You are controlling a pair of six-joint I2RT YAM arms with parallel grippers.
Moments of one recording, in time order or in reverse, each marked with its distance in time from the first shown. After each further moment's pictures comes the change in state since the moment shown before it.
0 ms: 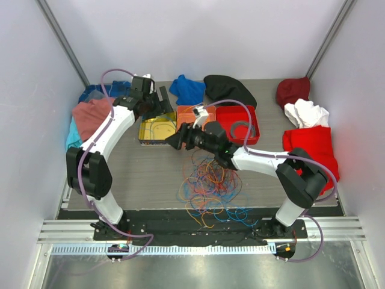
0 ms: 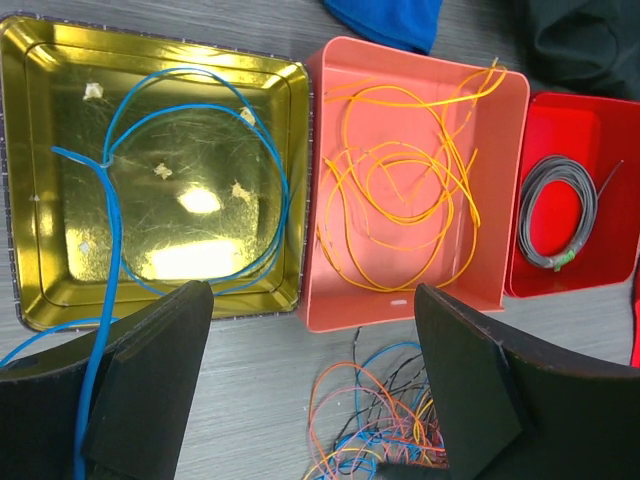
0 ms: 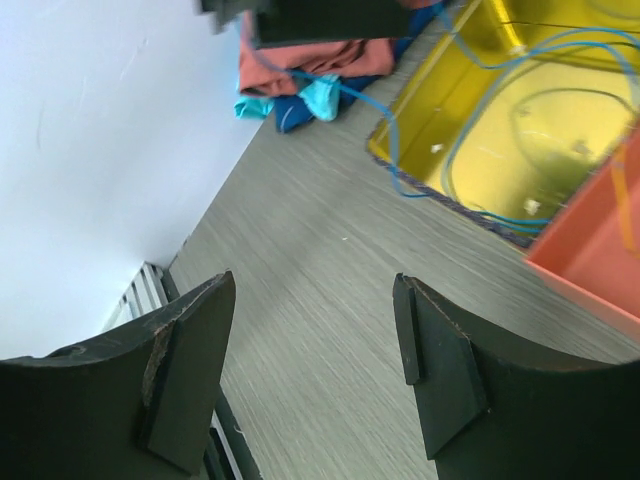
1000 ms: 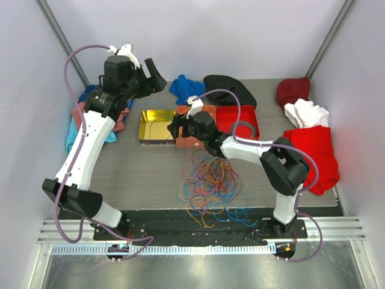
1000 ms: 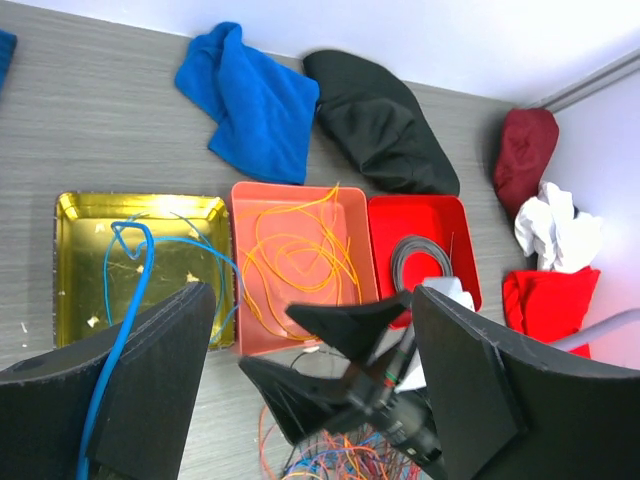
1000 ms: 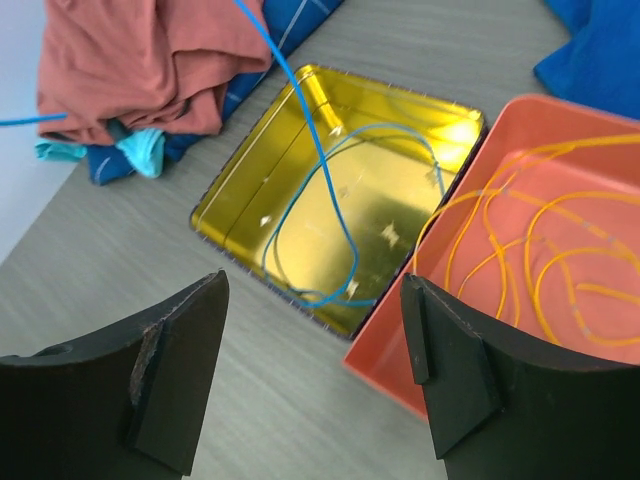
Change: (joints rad) left arm -0.018 -0.202 0.246 -0.077 -0.043 0.019; right arm -0.020 0.177 0.214 -0.125 0.211 -0.270
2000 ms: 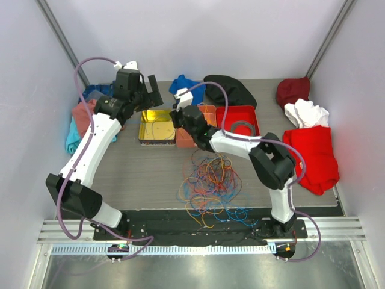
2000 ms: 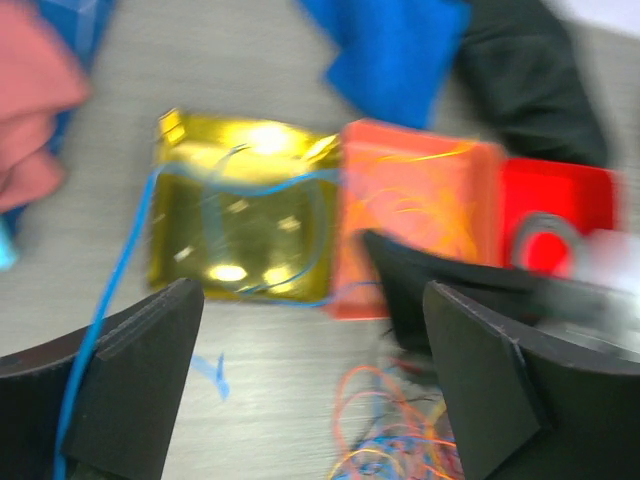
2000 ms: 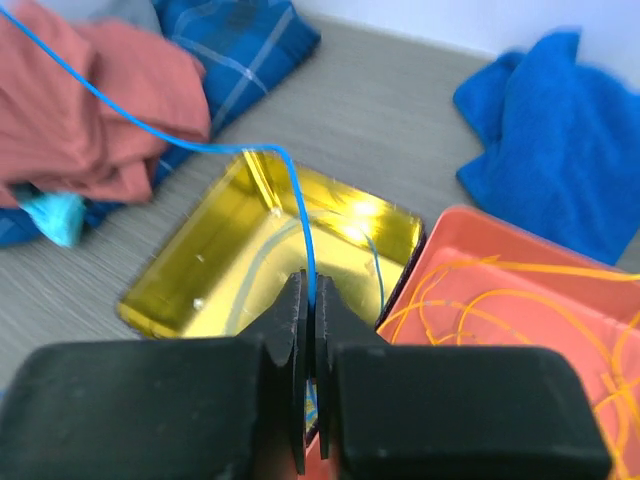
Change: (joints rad) left arm -0.013 0.000 -0.126 -0.045 -0.148 0.035; right arm 0.031 0.183 0.236 0.002 0.194 -0.222
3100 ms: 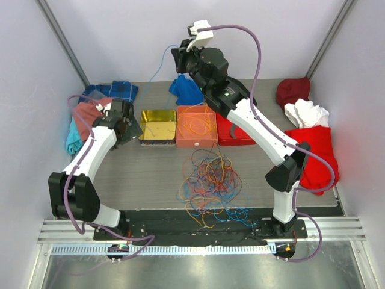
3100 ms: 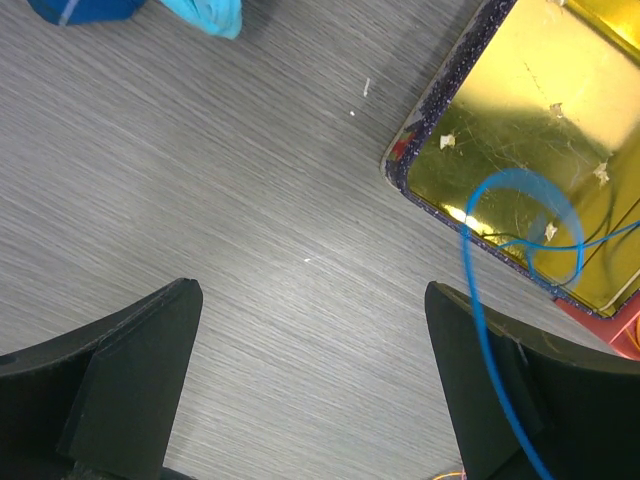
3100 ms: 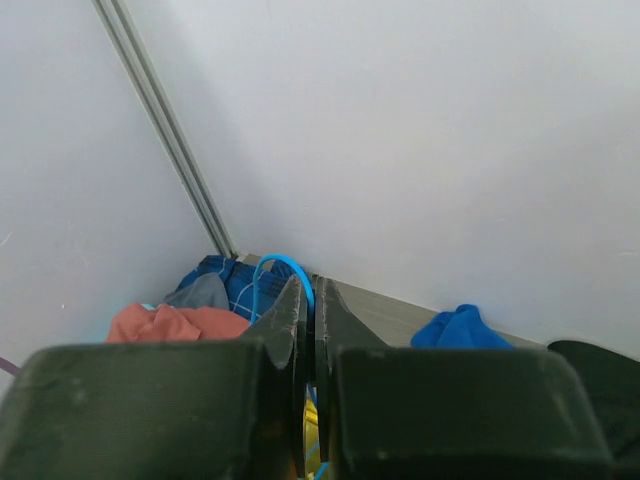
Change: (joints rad) left arm 0.187 -0.061 -0.466 -0.077 -0.198 -0.173; right arm -0.048 -0.108 0.743 -0.486 0.025 -0.049
